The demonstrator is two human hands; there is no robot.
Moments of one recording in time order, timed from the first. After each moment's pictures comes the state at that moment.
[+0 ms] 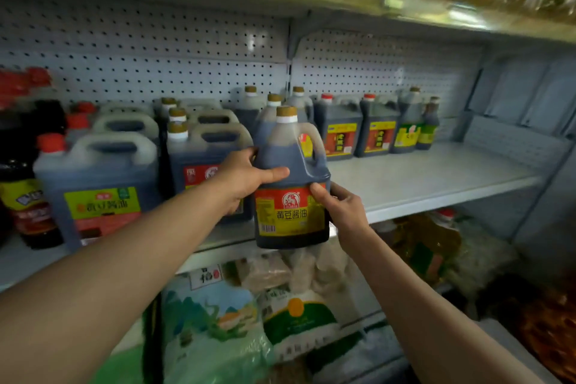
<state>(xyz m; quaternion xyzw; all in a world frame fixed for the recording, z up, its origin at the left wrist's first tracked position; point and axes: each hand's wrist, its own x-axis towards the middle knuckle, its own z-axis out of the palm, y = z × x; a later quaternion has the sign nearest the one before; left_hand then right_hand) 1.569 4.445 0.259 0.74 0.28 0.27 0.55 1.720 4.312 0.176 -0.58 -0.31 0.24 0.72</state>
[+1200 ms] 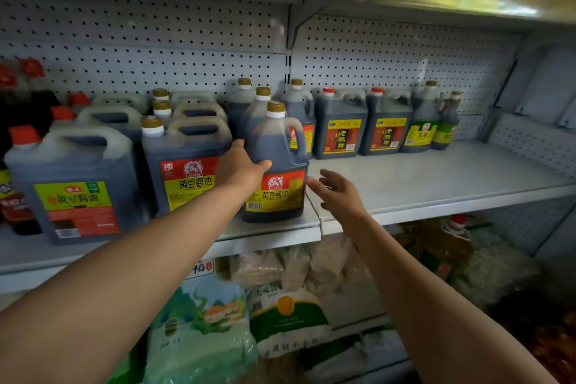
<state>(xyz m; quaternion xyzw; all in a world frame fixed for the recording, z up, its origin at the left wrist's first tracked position) 1.647 4.448 0.240 0.77 0.47 0.32 0.28 1.822 4.337 0.164 -0.69 -0.35 0.21 0.59</state>
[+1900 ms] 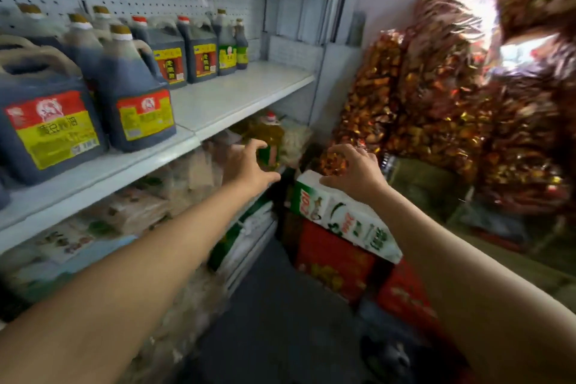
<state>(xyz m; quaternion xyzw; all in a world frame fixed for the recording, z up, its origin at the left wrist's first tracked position) 1.537 4.236 0.168 0.92 0.07 0.13 0.37 1.572 3.999 0.177 -0.97 -0.08 -0.07 0.23</state>
